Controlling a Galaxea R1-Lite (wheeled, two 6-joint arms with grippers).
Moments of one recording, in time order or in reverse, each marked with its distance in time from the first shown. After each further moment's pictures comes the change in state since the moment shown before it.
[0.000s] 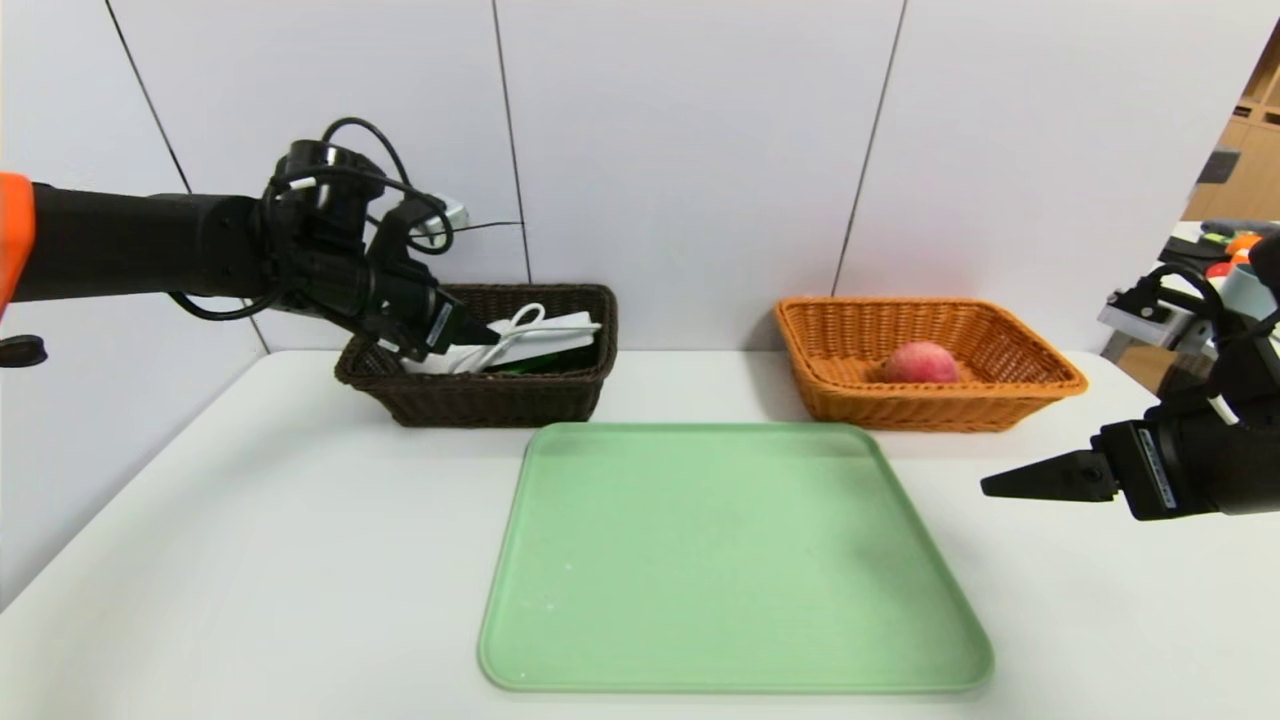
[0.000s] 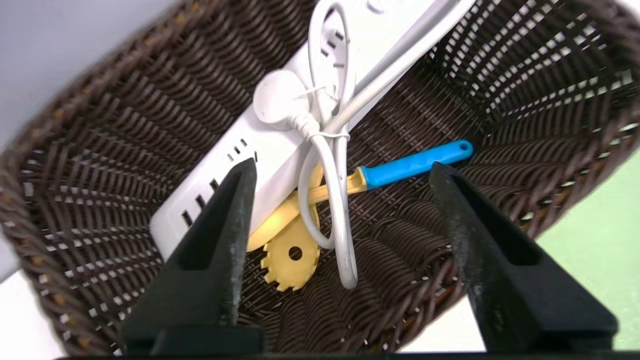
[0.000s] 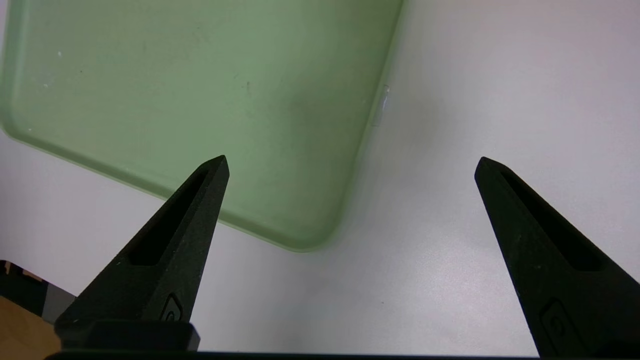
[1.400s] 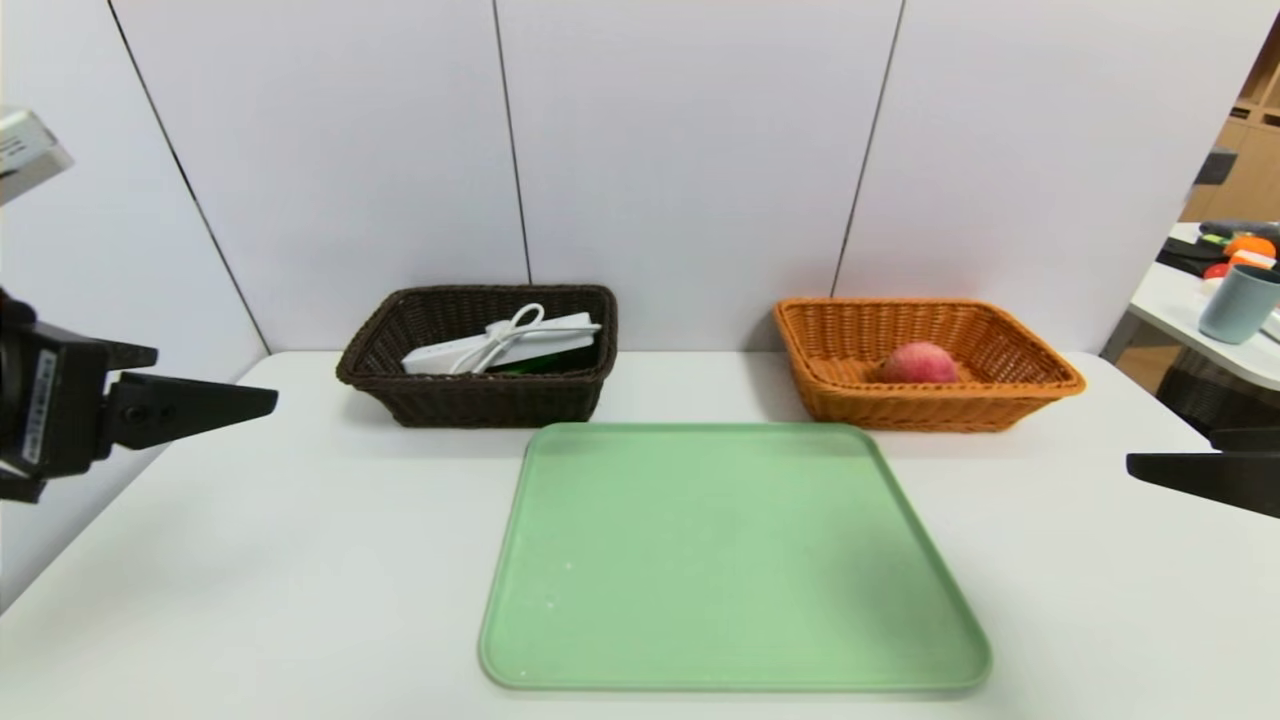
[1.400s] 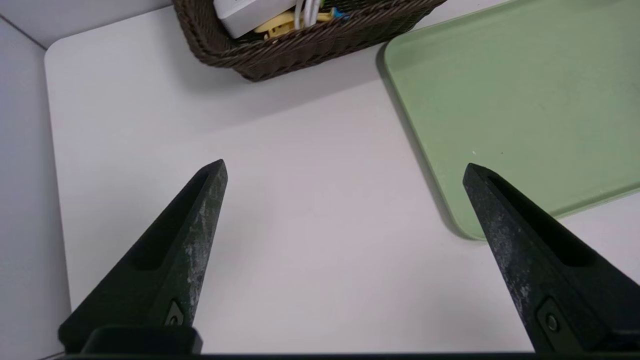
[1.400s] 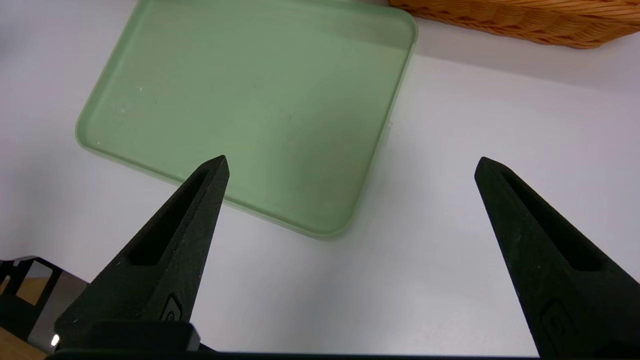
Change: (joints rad) left arm -0.043 -0.869 0.479 0.301 0.250 -0.315; right arm -0.007 -0.355 0.035 0.008 -0.006 -0.002
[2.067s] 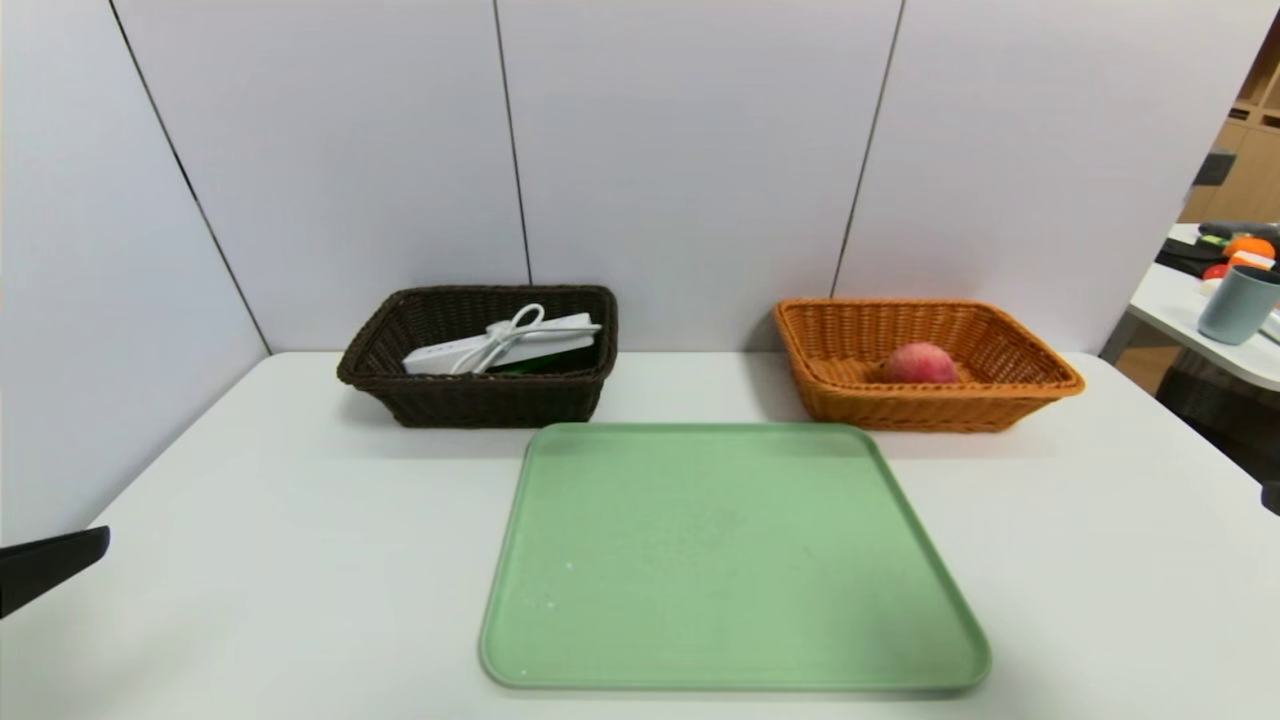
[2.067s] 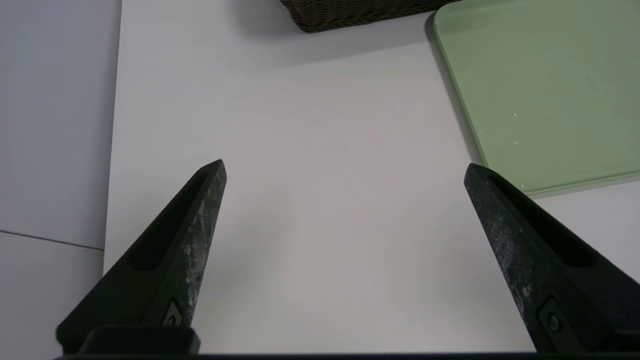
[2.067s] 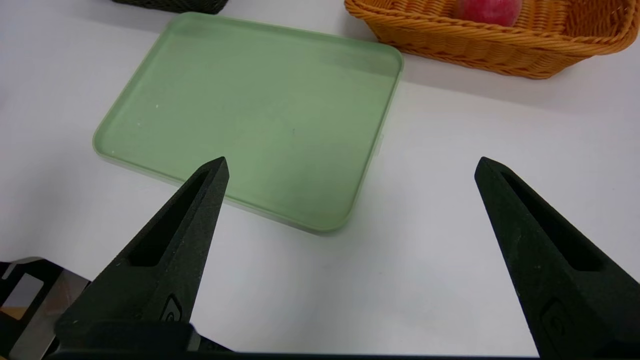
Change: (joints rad) left arm 0.143 -0.321 0.260 -0.008 0.001 0.005; right arm -0.024 -0.195 0.034 0.014 -0.007 -0.003
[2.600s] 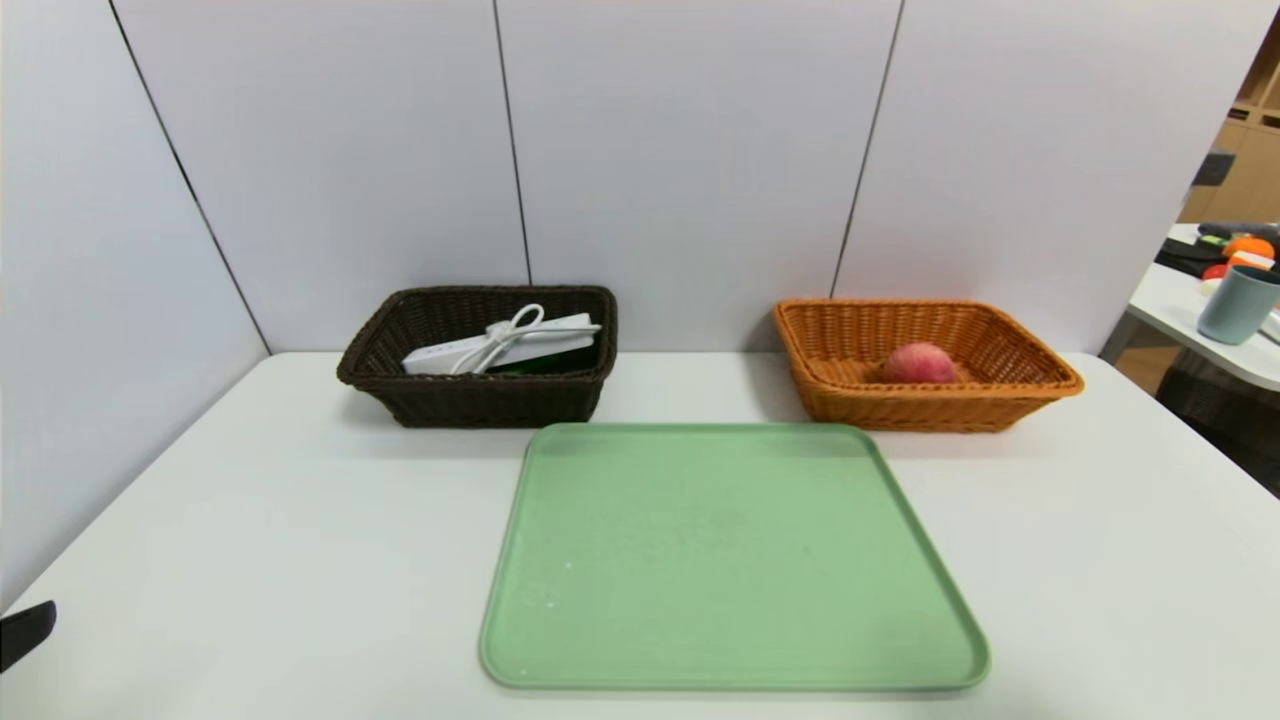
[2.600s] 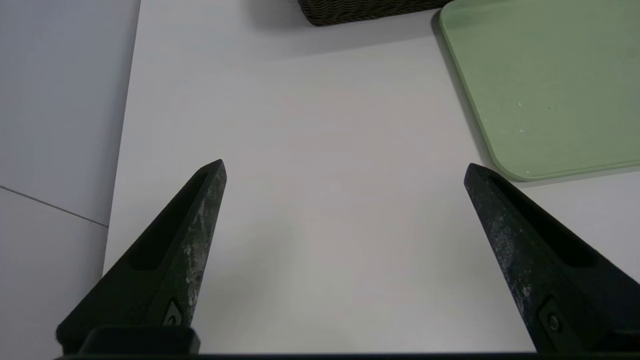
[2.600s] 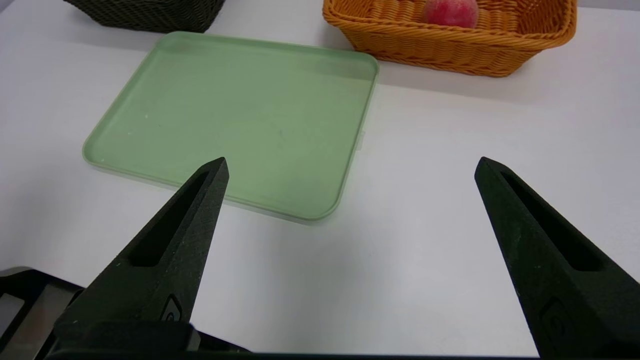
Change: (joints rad) left arm 0.033 -0.155 0.101 -0.003 -0.003 -0.002; right arm -0.085 -0.158 0.058 0.030 0.011 -0.004
